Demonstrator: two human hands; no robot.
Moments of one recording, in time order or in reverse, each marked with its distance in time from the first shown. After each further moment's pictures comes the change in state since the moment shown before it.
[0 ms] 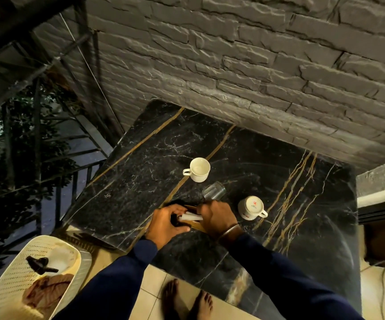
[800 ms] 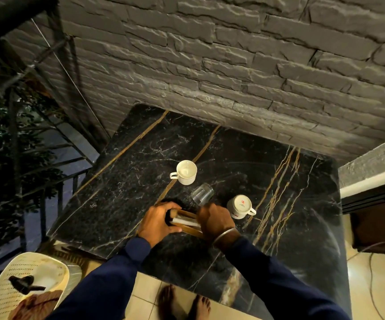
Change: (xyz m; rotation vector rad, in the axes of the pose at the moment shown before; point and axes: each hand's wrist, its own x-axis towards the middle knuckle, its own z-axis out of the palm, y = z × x) left_hand 0.025 0.006 -0.002 0.195 -0.092 0.127; right_hand -0.015 0.019 0.002 0.021 -0.013 0.059
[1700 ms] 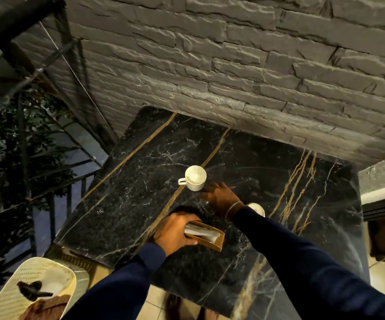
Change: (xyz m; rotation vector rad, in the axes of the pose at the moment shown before) left_hand 0.018 0.005 0.014 0.125 -0.162 0.093; right_hand 0.096 0.054 0.017 -0.119 -0.043 -0.242
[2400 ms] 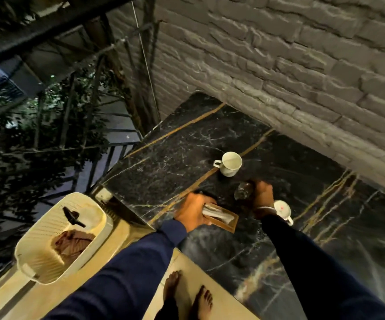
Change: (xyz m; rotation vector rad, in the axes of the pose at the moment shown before) left_hand -0.049 0.011 0.005 -0.109 0.258 -0.129; right_hand -0.044 -0.023 -0.002 0.561 0.463 0.307
